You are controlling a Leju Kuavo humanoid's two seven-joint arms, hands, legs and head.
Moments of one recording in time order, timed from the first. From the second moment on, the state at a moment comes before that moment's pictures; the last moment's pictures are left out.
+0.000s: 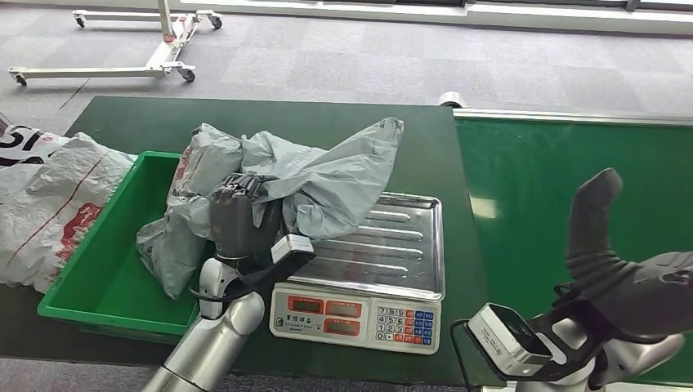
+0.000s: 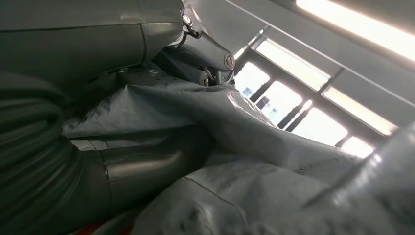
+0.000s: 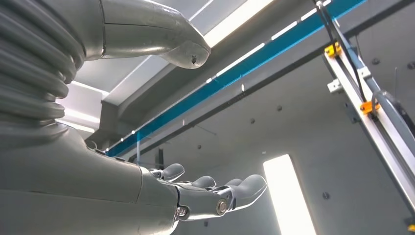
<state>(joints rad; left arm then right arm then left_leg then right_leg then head) -0.32 -0.09 -0.35 -1.24 -0.84 0.70 -0.39 -0.21 0.27 0.03 -2.13 1.26 -0.70 -0.69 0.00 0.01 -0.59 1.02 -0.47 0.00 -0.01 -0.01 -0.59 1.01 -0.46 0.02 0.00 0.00</state>
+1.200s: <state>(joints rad) -0.30 -0.30 0.50 -1.87 -1.22 0.70 -0.67 -0.21 0.27 0.02 -2.14 1.29 -0.70 -0.69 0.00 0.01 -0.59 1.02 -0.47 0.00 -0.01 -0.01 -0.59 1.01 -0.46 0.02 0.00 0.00</state>
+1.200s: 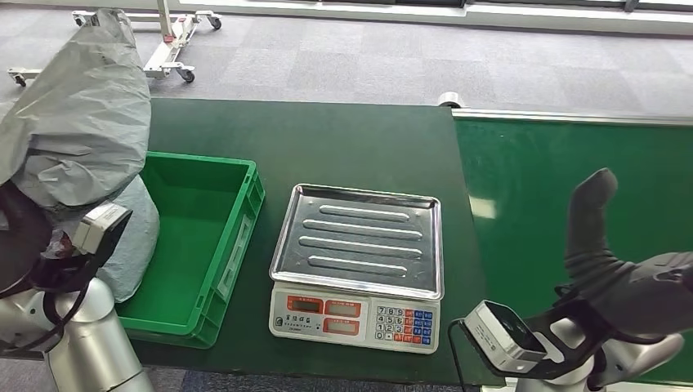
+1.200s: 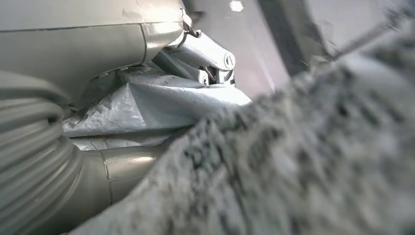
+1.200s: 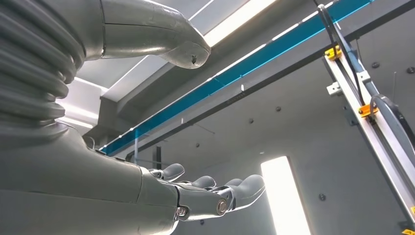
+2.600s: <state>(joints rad) -0.20 -0.11 0.05 -1.41 -0.58 0.44 -0.42 -0.20 0.27 -0.03 -2.08 1.20 -0.70 -0.69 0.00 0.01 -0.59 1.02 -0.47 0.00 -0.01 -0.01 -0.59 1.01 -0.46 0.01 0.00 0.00</state>
